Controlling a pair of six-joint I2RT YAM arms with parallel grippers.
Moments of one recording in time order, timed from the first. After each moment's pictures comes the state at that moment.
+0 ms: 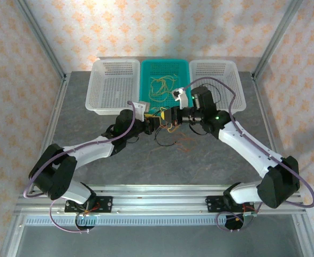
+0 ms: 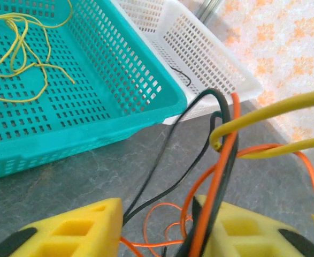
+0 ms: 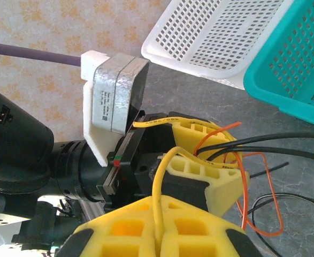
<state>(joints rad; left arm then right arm) -0.56 1.46 0.73 0.42 0.20 -0.46 0.55 1.34 1.14 -0.33 -0.57 0.40</state>
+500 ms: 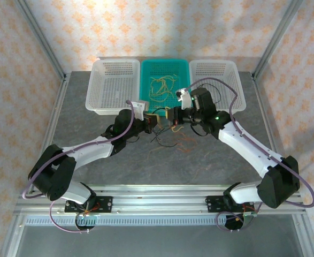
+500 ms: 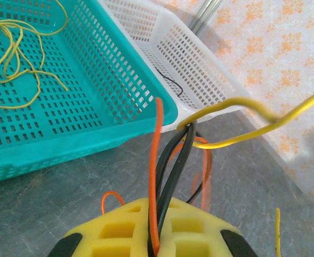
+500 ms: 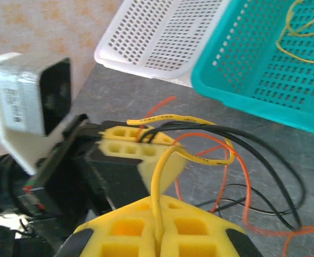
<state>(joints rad) -0.56 1.45 0.73 0.44 0.19 -0.49 0.55 1.34 1.13 -0.38 -0.40 0.40</state>
